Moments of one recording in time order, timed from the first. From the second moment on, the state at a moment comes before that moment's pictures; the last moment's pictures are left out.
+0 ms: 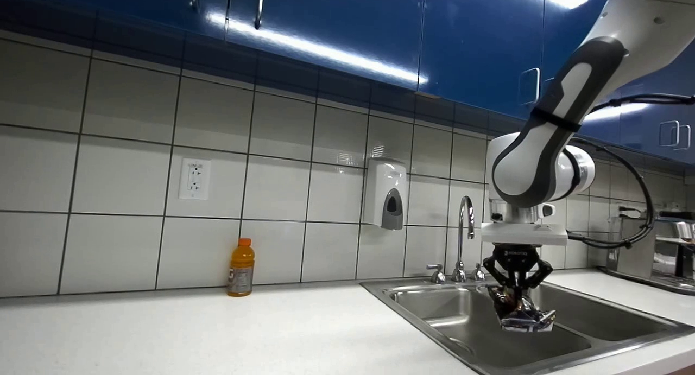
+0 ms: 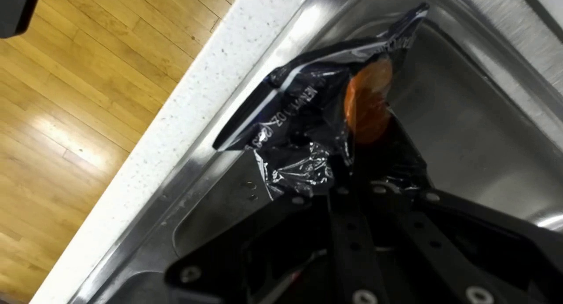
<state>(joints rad) -0.15 0.00 -0.10 -2.54 -0.34 2.59 0.84</state>
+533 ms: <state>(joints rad) -0.14 0.22 -0.18 -2.35 -0.36 2.61 0.81</state>
